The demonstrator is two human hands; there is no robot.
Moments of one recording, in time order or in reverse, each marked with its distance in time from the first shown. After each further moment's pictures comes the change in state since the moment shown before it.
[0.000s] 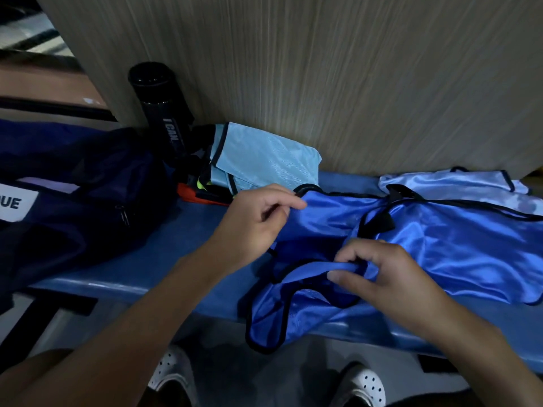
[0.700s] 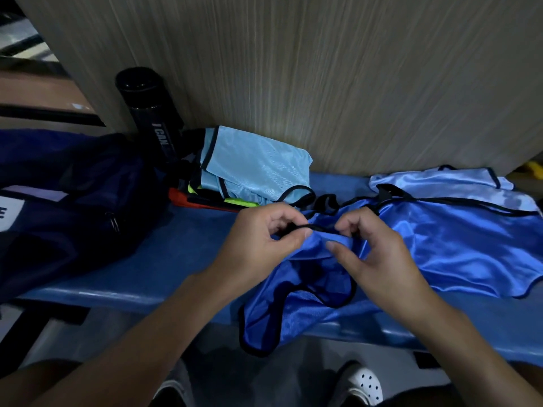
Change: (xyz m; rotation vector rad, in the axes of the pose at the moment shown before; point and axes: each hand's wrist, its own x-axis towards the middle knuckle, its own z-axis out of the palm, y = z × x) left_hand -0.012 0.007 0.024 -0.150 0.013 -0.102; right_hand 0.009 0.007 0.005 -0.019 0.294 0.025
